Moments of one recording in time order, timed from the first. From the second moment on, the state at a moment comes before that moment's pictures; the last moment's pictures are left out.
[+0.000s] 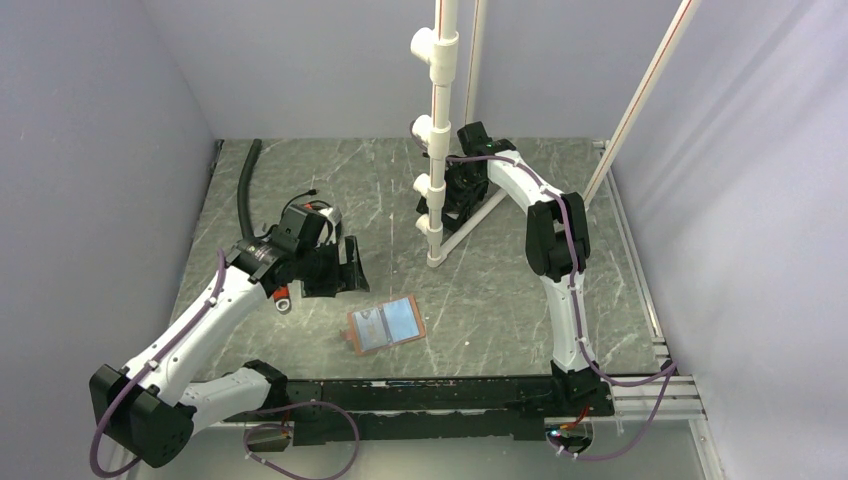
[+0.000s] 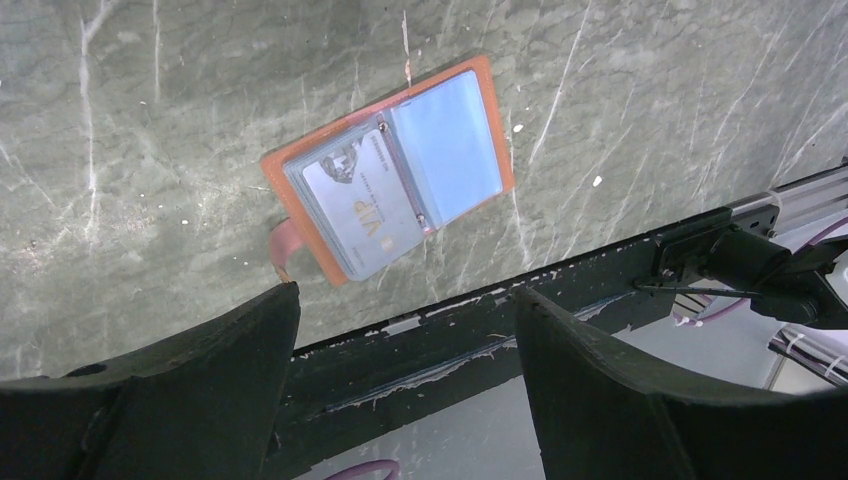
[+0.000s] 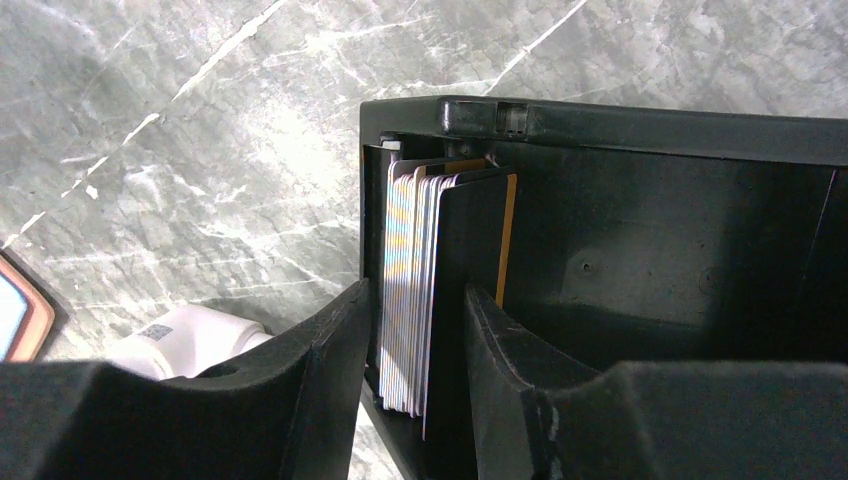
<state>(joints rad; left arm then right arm) -0.50 1.07 1.00 -0.92 0.19 -0.59 0.36 2.31 2.00 -0.81 -0.53 -0.47</state>
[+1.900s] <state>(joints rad) -0.50 1.19 0.81 -0.76 0.24 -0.70 0.31 1.58 1.33 -0.59 0.09 0.32</state>
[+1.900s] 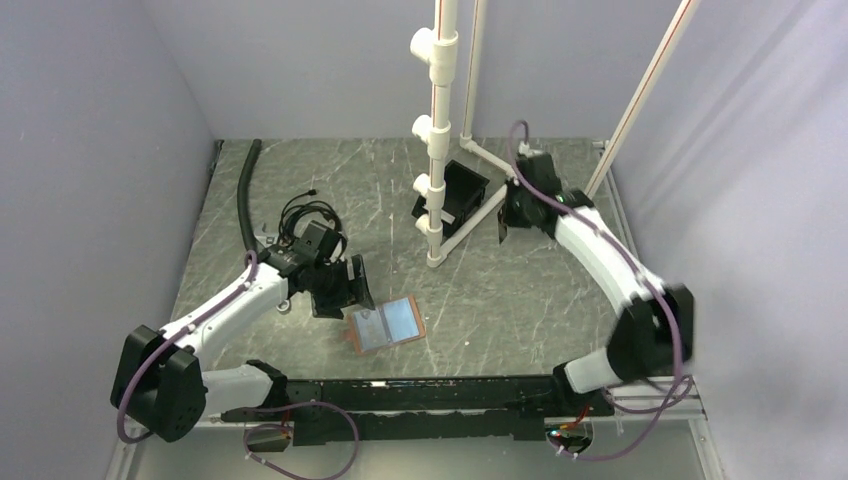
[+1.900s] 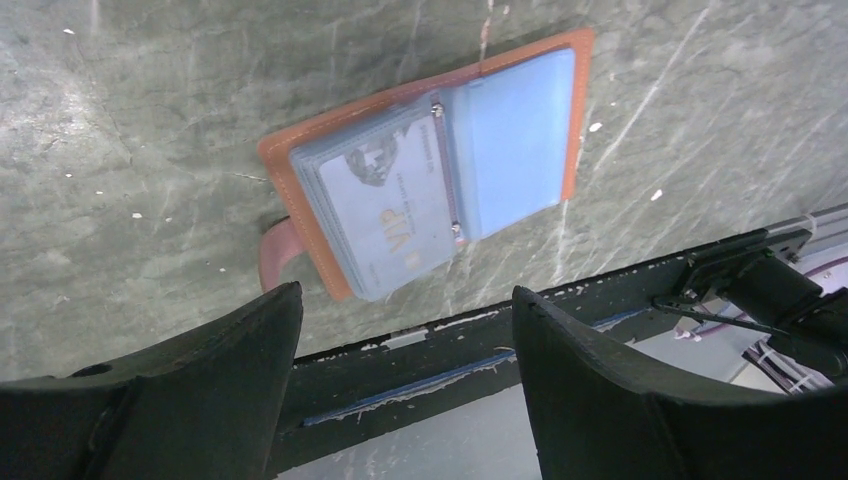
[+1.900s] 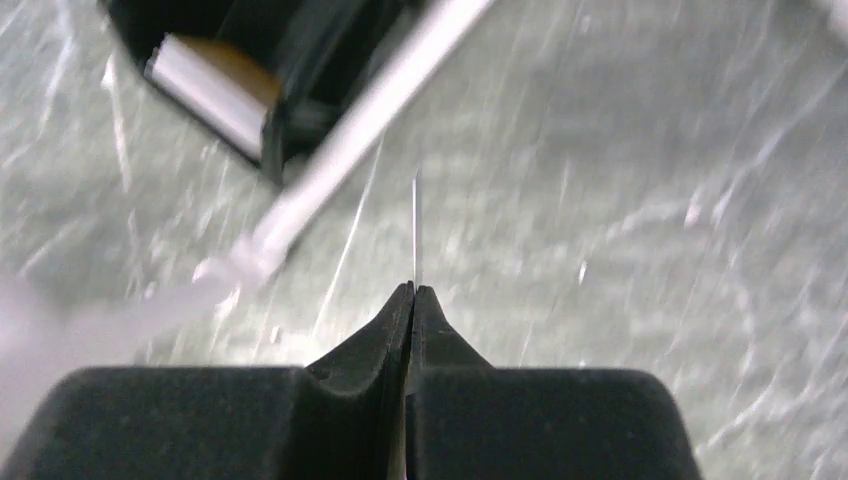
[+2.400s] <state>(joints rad) -0.50 1.27 0.73 -0.74 0.23 -0.72 0.79 1.18 0.55 -0.04 -0.43 0.74</state>
